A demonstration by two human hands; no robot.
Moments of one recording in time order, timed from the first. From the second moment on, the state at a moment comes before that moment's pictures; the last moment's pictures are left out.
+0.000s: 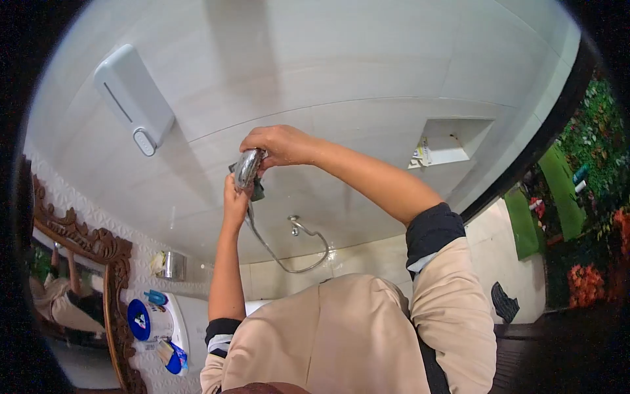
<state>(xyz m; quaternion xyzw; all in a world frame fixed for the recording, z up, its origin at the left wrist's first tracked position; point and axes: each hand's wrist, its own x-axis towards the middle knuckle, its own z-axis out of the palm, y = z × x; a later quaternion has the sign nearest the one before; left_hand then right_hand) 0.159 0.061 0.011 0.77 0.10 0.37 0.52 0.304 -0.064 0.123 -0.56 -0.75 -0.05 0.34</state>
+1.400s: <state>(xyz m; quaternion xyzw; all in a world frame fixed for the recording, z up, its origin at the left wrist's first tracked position) 0.223 -0.009 -0.082 0.72 0.27 0.49 0.41 0.440 -0.274 -0.103 -0.78 -0.29 -0.13 0.55</state>
